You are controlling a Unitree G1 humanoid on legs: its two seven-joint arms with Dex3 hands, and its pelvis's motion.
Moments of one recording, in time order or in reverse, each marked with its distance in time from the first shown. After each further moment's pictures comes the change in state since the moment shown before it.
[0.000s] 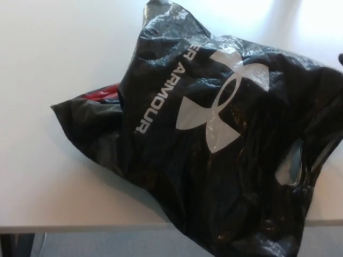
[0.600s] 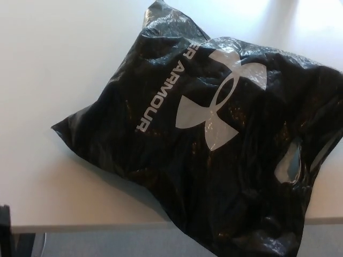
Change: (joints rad) left_arm 0.505 -0.288 -0.056 -0.423 0.001 -0.232 -0.001; right_arm 0.403 0.159 -0.094 -0.452 0.046 -0.170 -0.011
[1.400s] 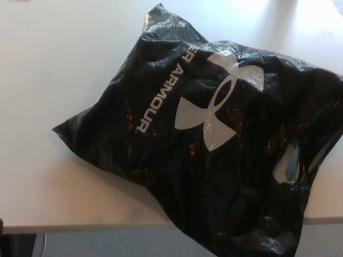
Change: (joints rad) left_arm 0.271 0.052 -0.101 0.584 -0.050 -0.349 -0.089; right_arm 0.313 0.017 0.066 0.492 -0.045 -0.269 0.053
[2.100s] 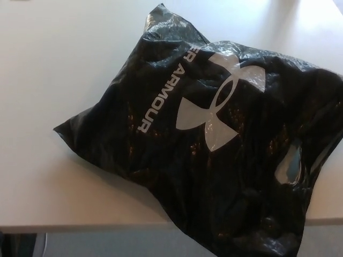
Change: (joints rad) left_arm -0.077 0.050 -0.008 0.194 -0.069 -0.151 -0.047; right_arm -0.095 0.043 0.028 0.123 -0.085 -0.146 -0.067
